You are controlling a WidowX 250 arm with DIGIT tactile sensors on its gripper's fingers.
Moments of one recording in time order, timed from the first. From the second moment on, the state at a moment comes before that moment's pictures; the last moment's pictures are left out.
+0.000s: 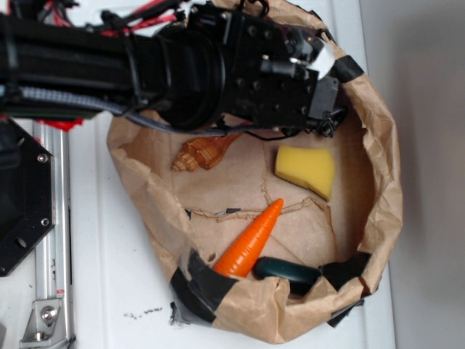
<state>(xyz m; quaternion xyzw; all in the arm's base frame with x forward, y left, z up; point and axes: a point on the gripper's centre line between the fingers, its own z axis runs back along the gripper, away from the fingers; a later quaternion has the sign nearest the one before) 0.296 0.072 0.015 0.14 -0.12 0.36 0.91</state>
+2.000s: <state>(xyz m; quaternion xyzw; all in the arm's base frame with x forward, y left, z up) 0.258 0.014 0.172 -0.07 -0.11 0.00 0.99</state>
